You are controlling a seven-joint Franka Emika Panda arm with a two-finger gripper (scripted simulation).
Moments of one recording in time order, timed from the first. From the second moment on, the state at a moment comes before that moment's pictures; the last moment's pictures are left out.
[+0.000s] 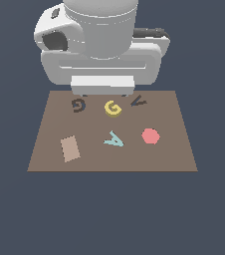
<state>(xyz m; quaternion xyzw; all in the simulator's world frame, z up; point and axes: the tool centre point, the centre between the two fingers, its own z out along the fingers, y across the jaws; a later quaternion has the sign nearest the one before) -0.003 -0.019 0.175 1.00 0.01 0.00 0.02</state>
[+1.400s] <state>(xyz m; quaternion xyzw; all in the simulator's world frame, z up) -0.053 -0.001 0.057 0.96 0.29 0.00 0.00</state>
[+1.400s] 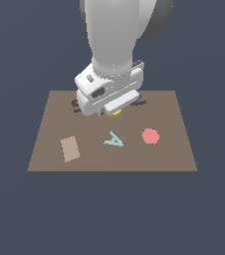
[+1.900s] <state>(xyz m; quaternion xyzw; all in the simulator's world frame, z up) -0.055 -0.001 0.048 0.95 0.31 0.00 0.00</state>
